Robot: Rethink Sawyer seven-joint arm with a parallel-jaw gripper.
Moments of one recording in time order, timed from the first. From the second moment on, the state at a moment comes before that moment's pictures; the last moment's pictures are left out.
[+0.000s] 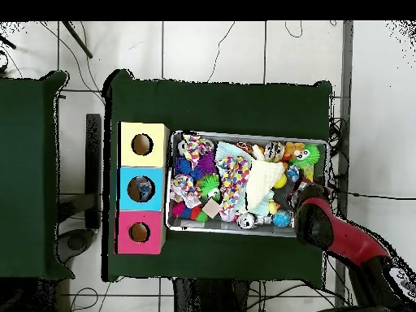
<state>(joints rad) -0.83 -0.39 0.07 1.64 -0.41 -0.24 1.76</state>
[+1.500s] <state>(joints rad) -0.74 -0.37 0.00 1.65 -0.31 -0.26 1.76</state>
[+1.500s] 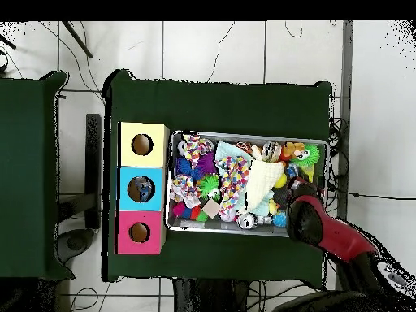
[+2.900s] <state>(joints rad) -0.72 -0.38 -0.03 1.67 -0.30 -0.26 1.76</state>
